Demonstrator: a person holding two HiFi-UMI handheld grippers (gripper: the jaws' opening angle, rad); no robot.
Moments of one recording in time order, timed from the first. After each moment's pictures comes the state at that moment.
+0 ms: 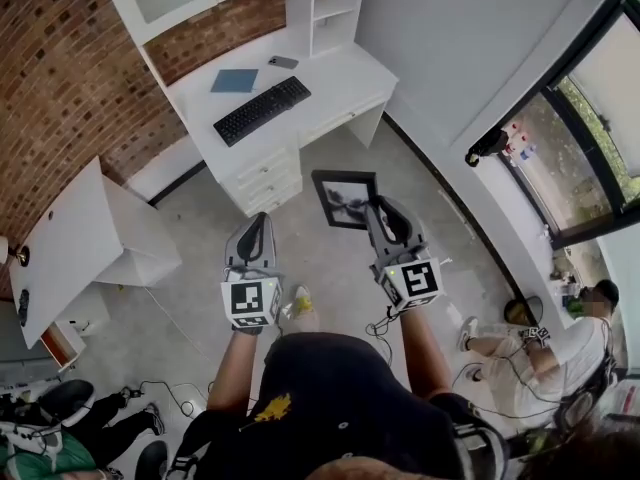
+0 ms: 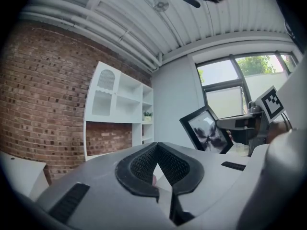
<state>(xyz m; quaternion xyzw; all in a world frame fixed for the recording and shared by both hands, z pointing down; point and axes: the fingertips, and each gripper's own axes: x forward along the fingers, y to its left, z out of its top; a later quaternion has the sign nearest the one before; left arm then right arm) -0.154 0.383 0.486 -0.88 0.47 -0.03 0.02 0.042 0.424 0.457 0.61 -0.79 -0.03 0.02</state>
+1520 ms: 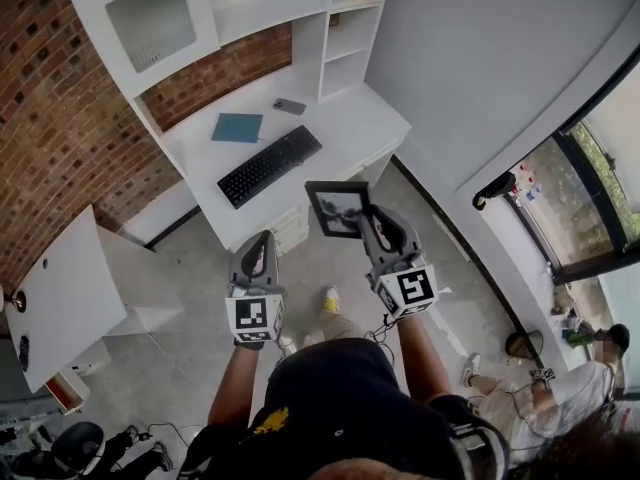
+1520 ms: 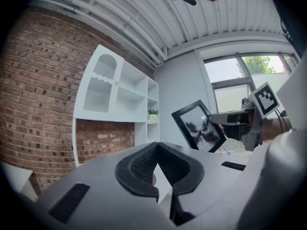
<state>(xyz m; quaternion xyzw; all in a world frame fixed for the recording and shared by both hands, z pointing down) -0.157 0.152 0.486 -0.89 0.46 -0.03 0.01 0.026 0.179 0.439 0.60 -0.80 -0.05 0.02</state>
